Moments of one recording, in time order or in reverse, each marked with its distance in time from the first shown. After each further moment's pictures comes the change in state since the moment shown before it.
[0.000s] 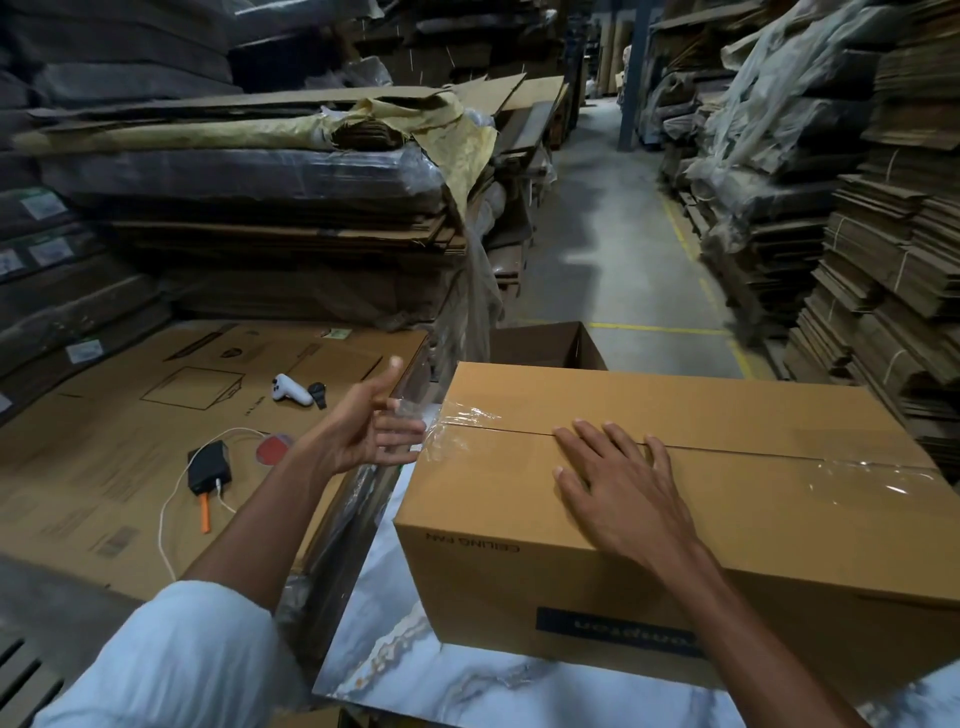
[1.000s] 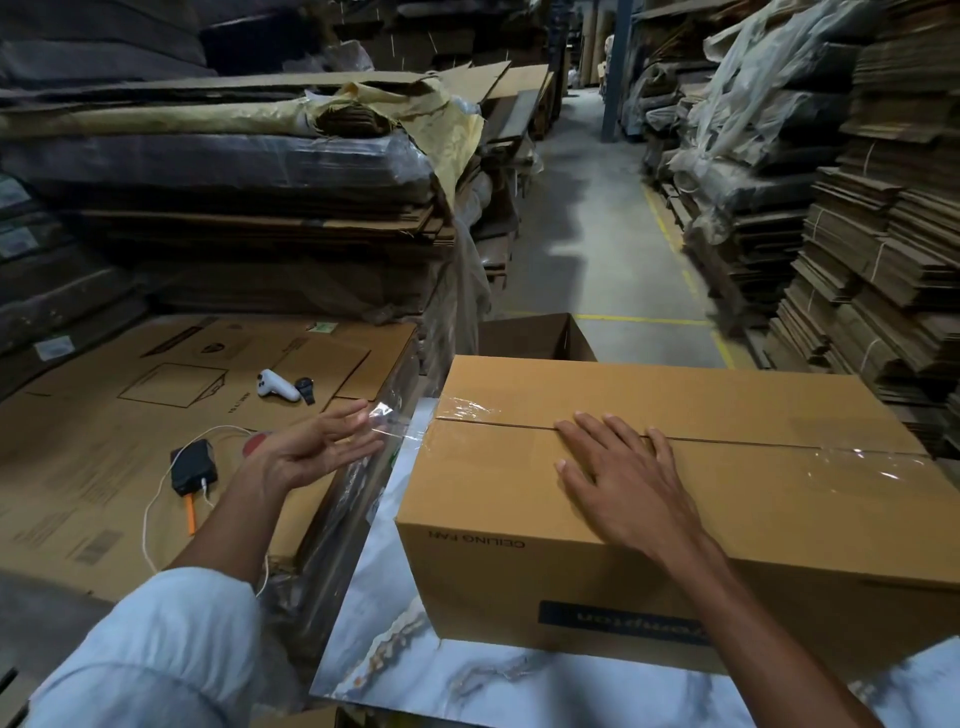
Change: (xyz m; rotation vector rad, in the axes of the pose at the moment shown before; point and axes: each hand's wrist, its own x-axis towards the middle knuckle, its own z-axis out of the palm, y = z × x) left_hand 0.028 -0.029 -0.067 -0.396 -0.018 -0.041; right_hand -0.002 -0.001 -0.003 0.010 0.002 0.022
